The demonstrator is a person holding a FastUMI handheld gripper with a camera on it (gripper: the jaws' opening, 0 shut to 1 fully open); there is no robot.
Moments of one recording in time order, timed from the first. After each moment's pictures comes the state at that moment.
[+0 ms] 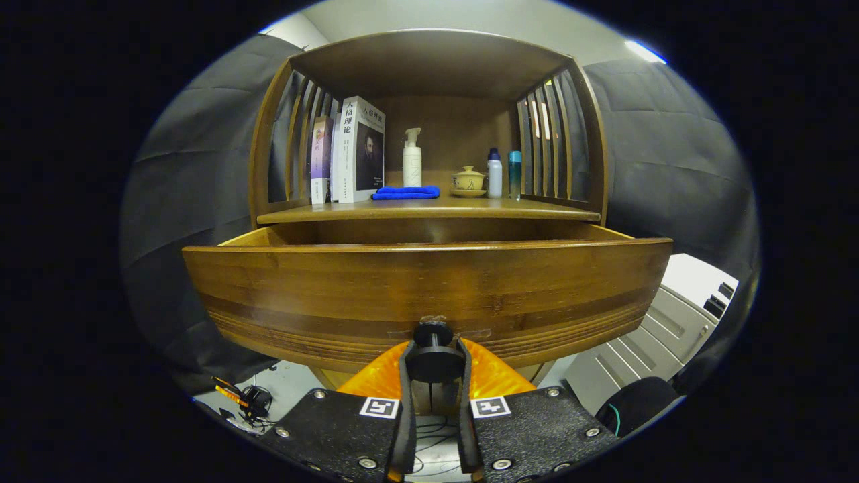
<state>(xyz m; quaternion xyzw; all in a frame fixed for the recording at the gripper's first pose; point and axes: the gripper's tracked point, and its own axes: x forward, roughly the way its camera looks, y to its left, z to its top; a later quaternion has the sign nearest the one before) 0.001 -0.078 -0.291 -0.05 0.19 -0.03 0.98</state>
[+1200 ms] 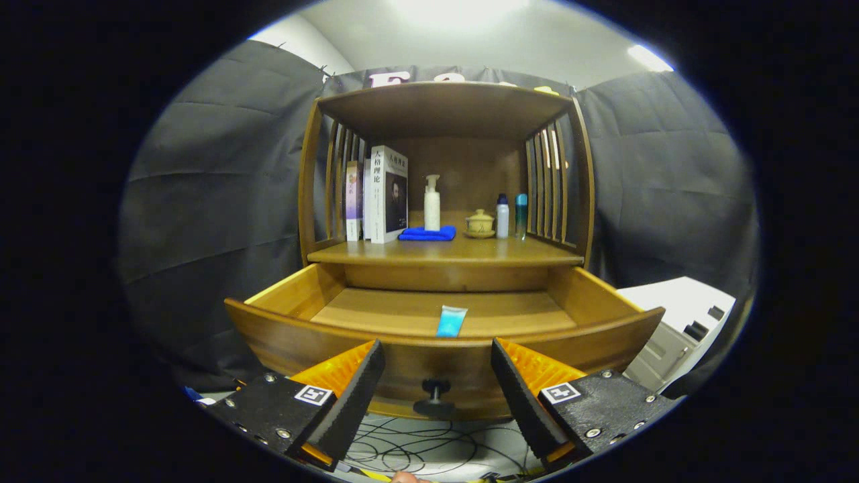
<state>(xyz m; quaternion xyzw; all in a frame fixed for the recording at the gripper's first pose) -0.040 -0.062 -0.181 -0.07 0.13 0.02 0.99</state>
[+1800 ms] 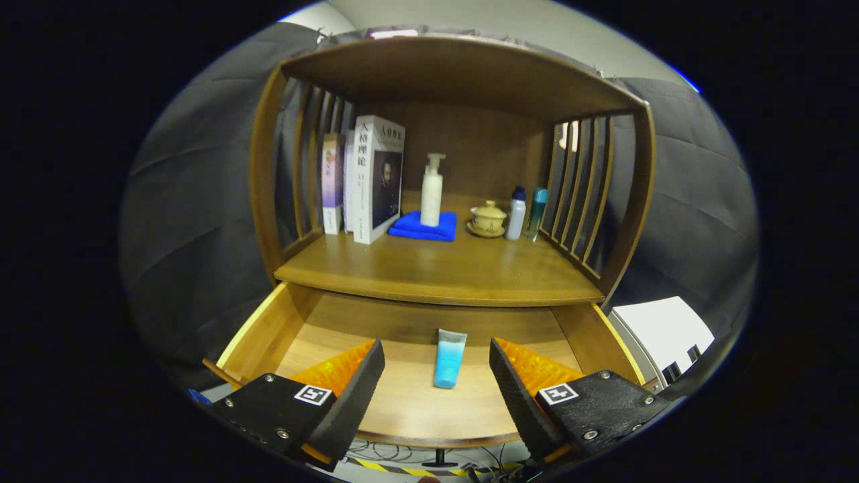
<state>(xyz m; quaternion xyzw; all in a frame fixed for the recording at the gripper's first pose) 0.075 -0.047 -0.176 -0.10 0.28 -0.02 0.95</state>
